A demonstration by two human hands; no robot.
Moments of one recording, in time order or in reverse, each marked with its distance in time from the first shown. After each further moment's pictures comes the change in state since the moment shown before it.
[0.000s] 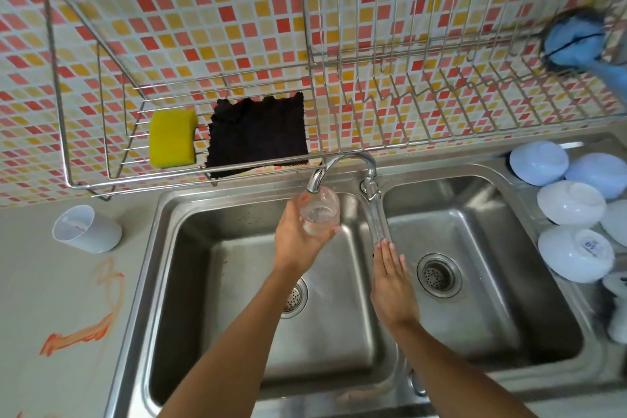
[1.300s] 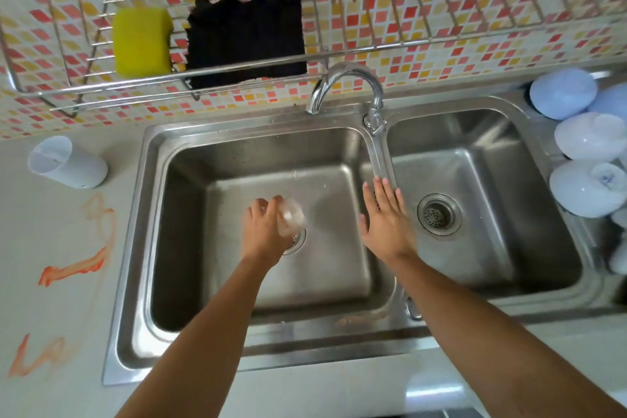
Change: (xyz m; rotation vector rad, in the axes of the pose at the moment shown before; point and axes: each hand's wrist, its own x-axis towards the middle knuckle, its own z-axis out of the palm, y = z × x) left_hand -0.059 -0.119 -0.015 0.629 -0.197 -0.080; right_hand 0.001 -0.004 -0.003 -0.027 -0.078 -0.109
